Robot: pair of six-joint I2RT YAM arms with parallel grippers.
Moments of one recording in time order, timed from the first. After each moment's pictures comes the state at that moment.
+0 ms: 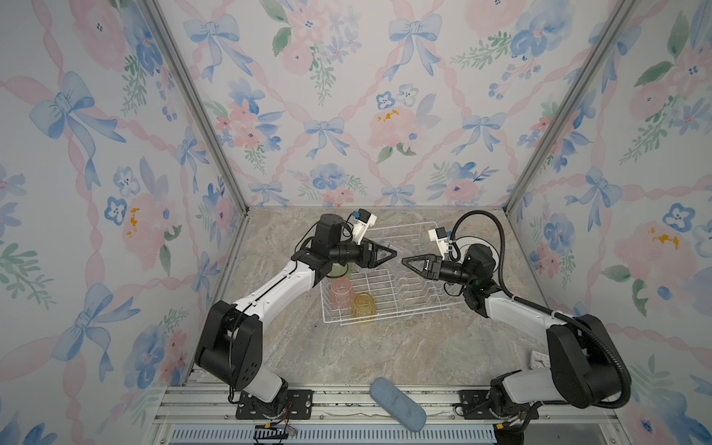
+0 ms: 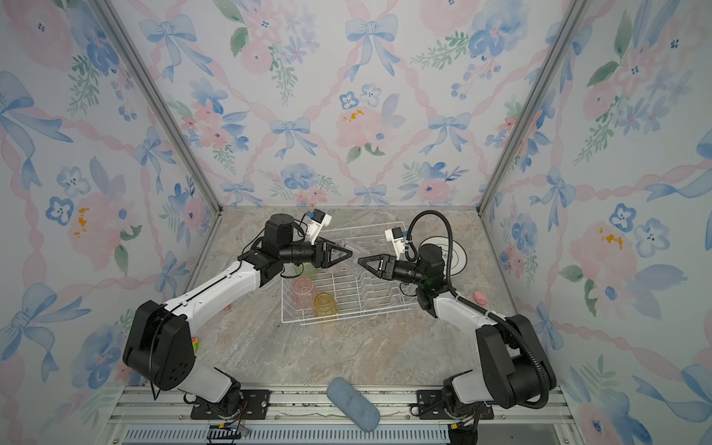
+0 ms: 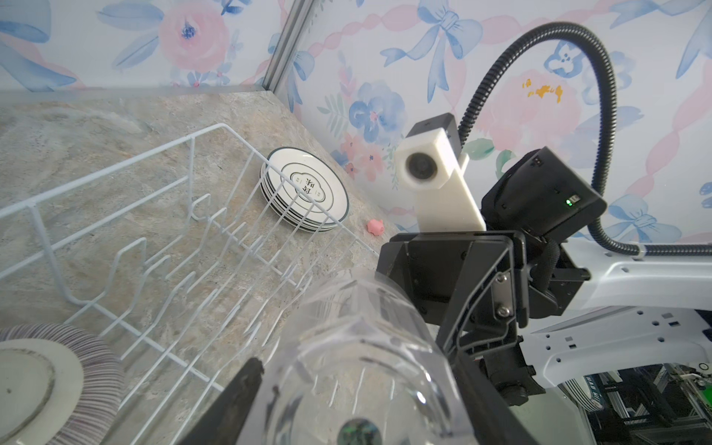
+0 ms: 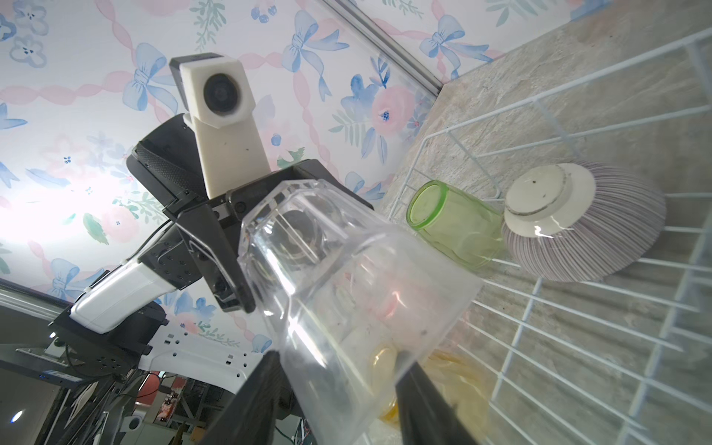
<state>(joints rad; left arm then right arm) -0.46 1.54 1.13 0.01 0.78 -0.35 0.35 1.44 0.68 0.72 -0.94 0.95</state>
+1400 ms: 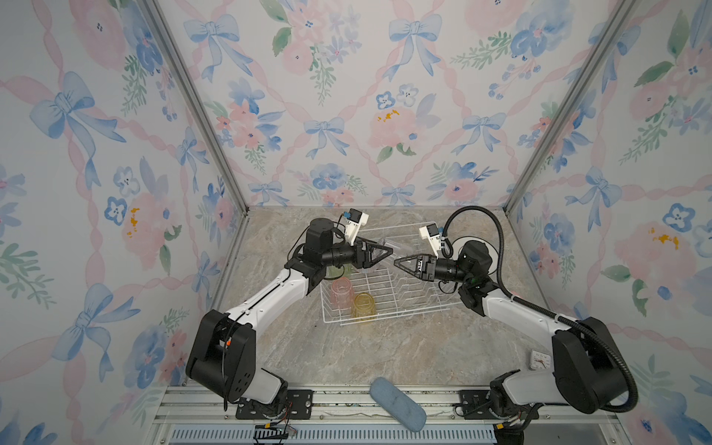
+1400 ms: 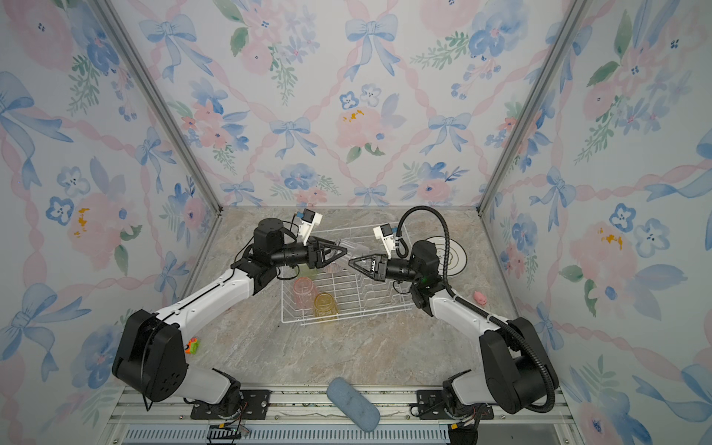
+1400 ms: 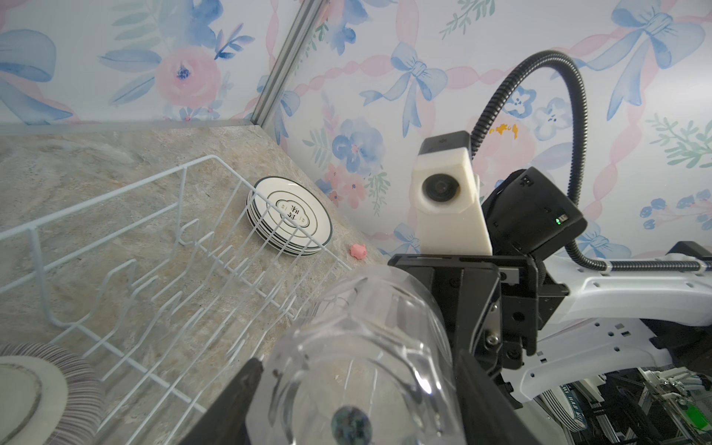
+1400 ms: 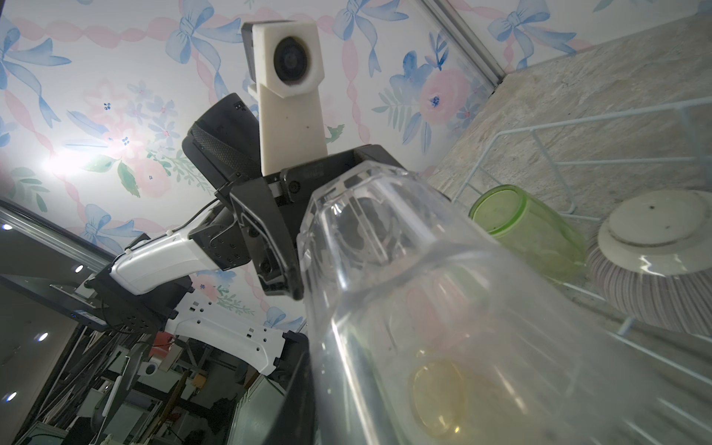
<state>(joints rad) -0.44 1.45 1.04 0.14 0.78 -0.42 0.41 1.37 0.77 0.57 -0.97 0.84</state>
